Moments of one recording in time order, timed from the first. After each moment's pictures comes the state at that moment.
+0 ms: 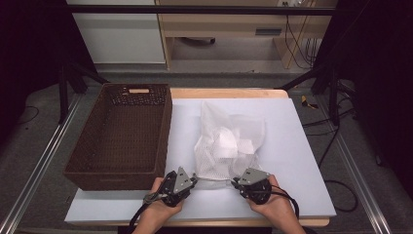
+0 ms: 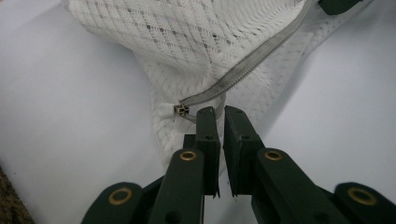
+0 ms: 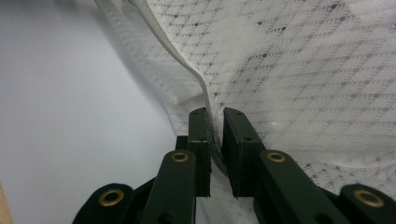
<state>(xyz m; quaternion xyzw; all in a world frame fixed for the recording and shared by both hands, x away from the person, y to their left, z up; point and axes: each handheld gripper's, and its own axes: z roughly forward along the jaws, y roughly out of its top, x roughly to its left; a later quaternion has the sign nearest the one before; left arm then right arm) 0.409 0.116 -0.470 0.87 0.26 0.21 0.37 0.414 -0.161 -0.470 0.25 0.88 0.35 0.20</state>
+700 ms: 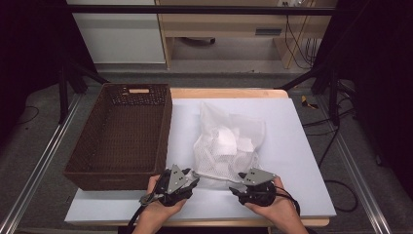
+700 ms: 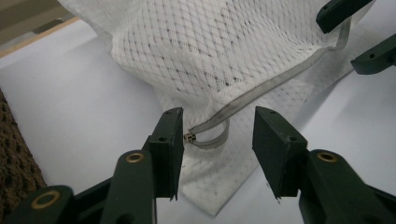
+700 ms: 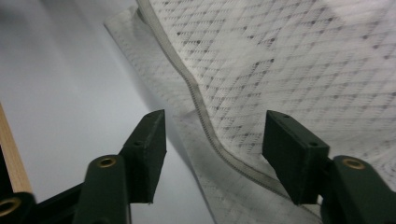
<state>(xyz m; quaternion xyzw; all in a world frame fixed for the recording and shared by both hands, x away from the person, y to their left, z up) 0.403 0.119 -0.453 0.83 0.28 0.24 0.43 0.406 -0.167 -0.462 0.26 0.86 0.39 0.19</state>
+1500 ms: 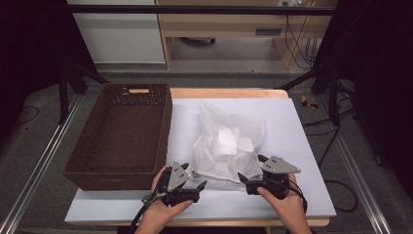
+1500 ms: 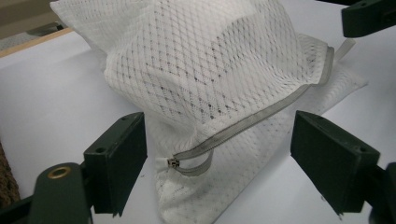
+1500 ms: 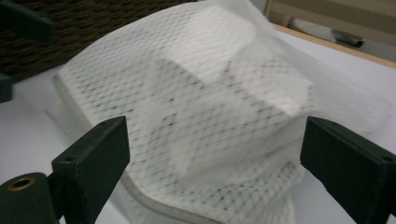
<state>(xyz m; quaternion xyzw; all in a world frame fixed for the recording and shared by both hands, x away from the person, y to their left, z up) 0.403 0.112 -0.445 0.80 0.30 0.22 0.46 0.417 -0.196 -0.438 0.36 0.77 0.46 0.26</state>
